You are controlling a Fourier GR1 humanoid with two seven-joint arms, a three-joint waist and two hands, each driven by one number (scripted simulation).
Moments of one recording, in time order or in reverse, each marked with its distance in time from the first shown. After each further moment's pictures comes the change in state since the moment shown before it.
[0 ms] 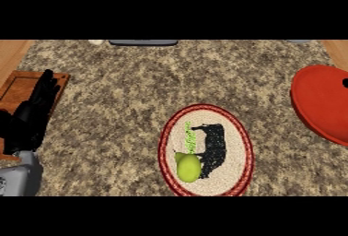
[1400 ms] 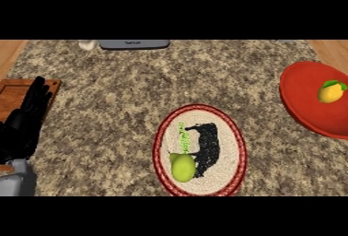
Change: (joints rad) left arm 0.056 -0.003 0.027 -0.030 -0.005 0.010 0.000; right arm 0.553 0.284 -0.454 -0.804 -0.883 0.100 -0.595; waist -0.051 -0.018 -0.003
